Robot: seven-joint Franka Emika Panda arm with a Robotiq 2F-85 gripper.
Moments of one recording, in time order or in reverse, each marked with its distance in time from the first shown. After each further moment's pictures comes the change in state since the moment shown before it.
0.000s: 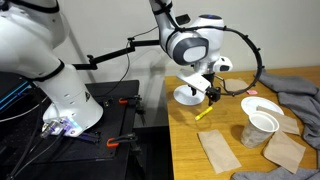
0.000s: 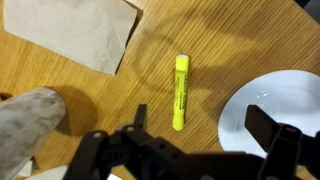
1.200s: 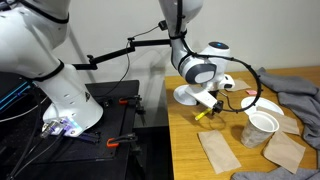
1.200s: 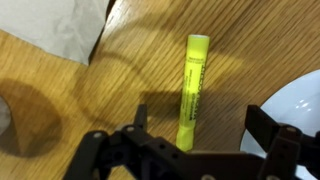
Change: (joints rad) arm -0.014 0.306 0.023 0.244 -0.015 0.025 -0.035
